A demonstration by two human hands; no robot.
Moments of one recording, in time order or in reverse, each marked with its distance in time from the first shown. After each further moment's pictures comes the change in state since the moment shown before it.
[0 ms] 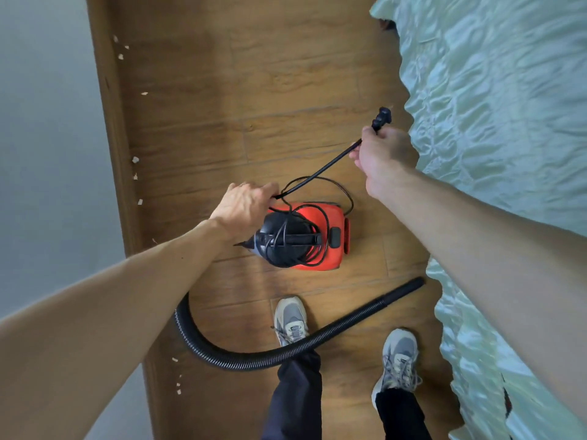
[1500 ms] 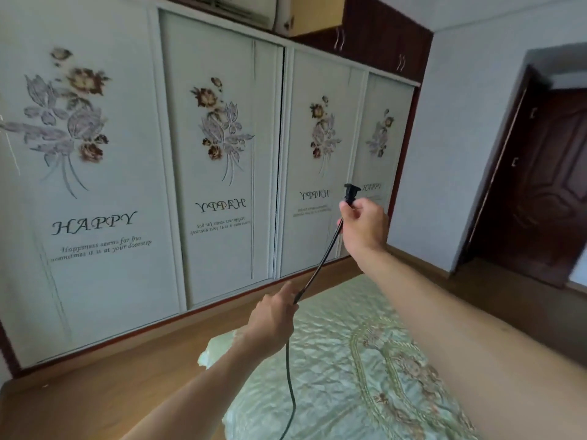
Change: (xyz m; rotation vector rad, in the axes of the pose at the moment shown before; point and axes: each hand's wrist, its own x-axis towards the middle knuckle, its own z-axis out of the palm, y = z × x) left_hand -0.171 0.620 -0.467 -0.233 0.561 0.595; right_hand -0.357 -0.438 -0.659 0.193 0.766 -0.922
